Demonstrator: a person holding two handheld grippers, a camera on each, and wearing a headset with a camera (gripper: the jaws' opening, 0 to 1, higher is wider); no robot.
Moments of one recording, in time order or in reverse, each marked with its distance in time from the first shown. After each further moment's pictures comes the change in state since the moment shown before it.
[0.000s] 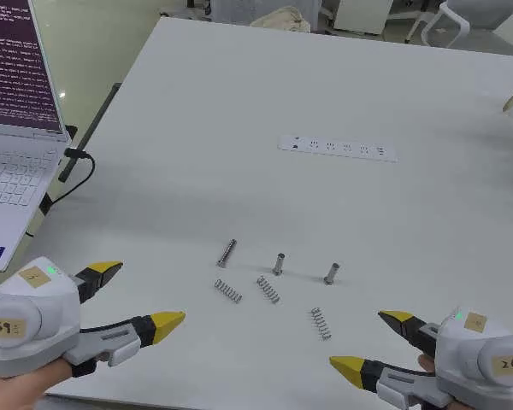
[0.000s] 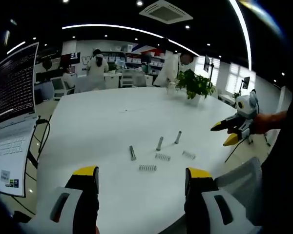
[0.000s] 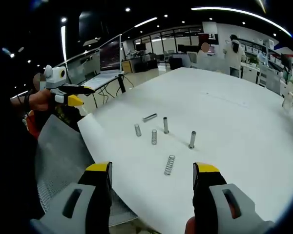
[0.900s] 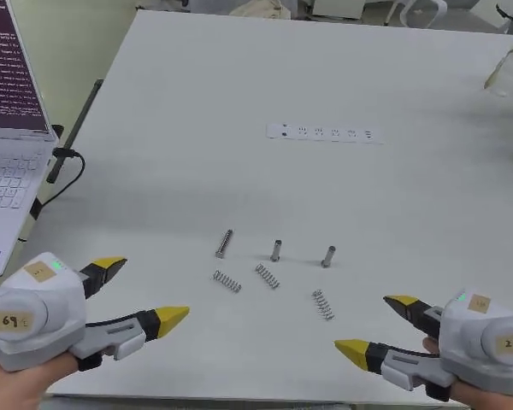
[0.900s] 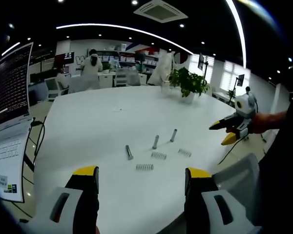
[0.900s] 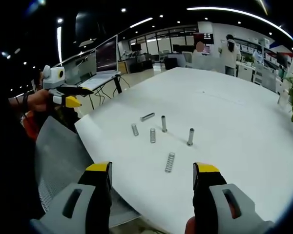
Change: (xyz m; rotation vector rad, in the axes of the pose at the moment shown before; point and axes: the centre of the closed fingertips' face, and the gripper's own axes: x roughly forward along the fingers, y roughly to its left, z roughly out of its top) left arm 0.003 -0.003 0.001 0.012 0.009 -0.043; right arm -0.006 0.003 -0.004 0.027 -0.002 -0.038
